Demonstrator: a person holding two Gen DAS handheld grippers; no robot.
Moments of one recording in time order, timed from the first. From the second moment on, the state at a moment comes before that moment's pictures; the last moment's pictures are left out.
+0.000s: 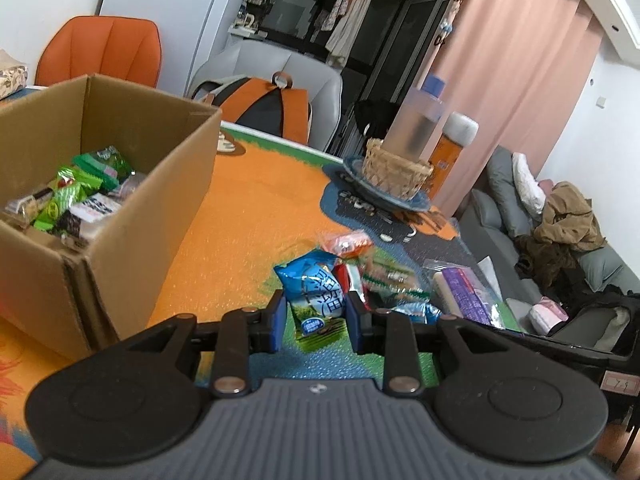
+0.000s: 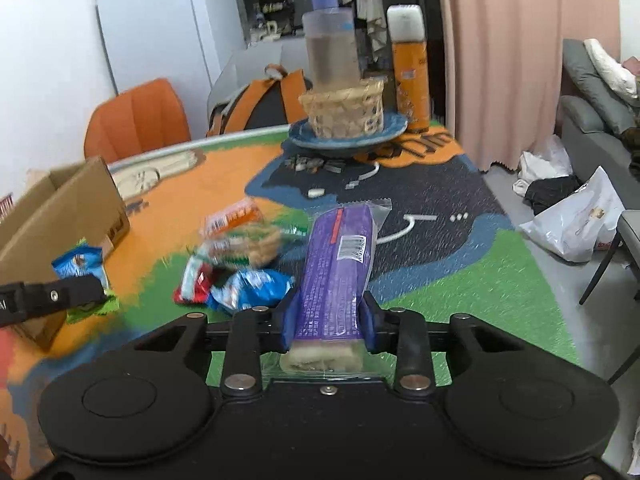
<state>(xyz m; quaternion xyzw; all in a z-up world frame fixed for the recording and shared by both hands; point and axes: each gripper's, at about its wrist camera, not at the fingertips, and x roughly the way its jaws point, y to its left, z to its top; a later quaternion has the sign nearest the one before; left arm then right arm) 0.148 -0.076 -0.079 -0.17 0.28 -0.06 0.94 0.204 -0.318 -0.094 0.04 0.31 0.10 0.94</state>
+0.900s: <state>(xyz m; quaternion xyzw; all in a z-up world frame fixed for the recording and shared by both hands) 0.112 0.009 -0.021 -0.20 0.19 -0.01 0.96 0.188 -0.243 -0.028 0.05 0.24 0.18 0.95</state>
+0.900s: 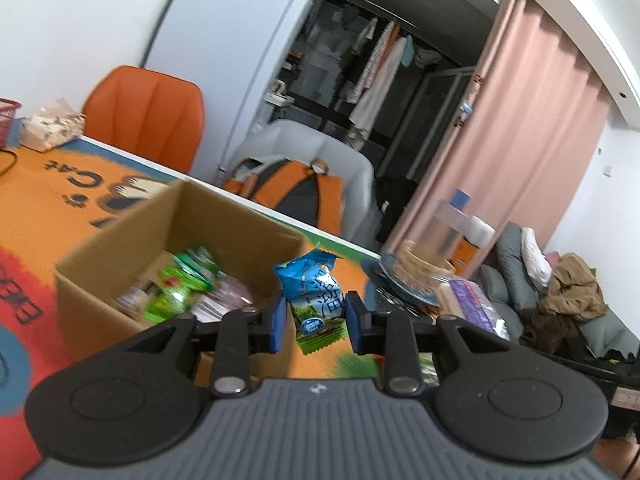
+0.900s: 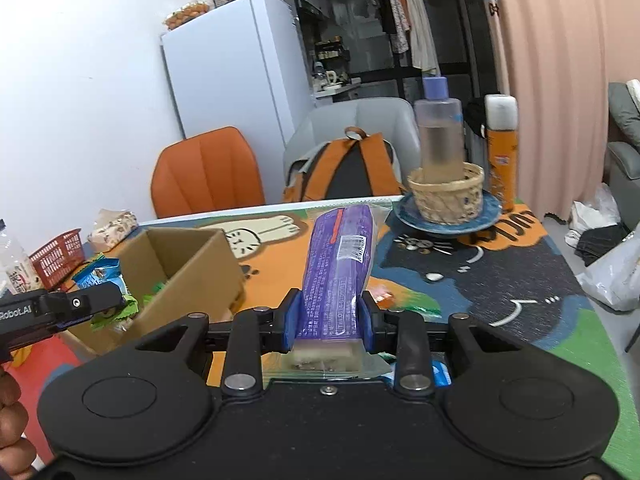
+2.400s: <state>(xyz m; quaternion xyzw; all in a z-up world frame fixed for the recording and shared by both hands) 0.085 0.099 -0.014 -0.22 0.19 0.09 0.95 0.192 -0.106 -0.007 0.03 0.24 0.32 0.92</state>
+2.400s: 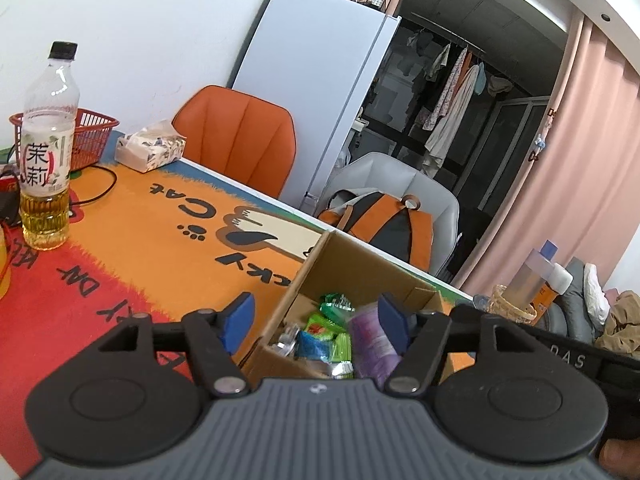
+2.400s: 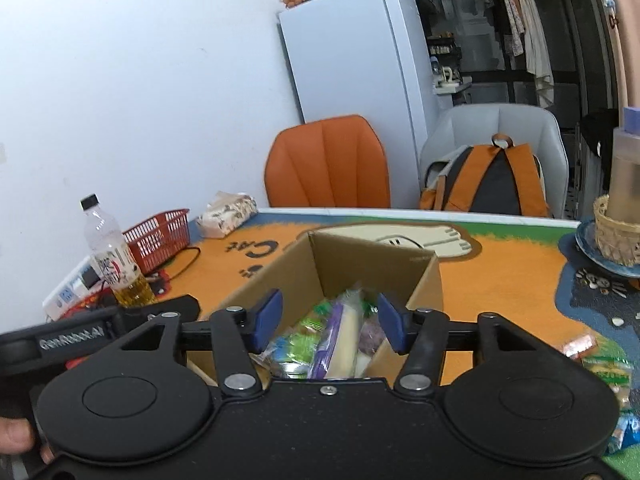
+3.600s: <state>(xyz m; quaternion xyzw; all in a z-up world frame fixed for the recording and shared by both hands) 0.095 -0.012 -0.010 -0.16 0.23 -0.03 0.96 0.170 -0.276 -0.019 0.08 0.28 0.21 0.93</state>
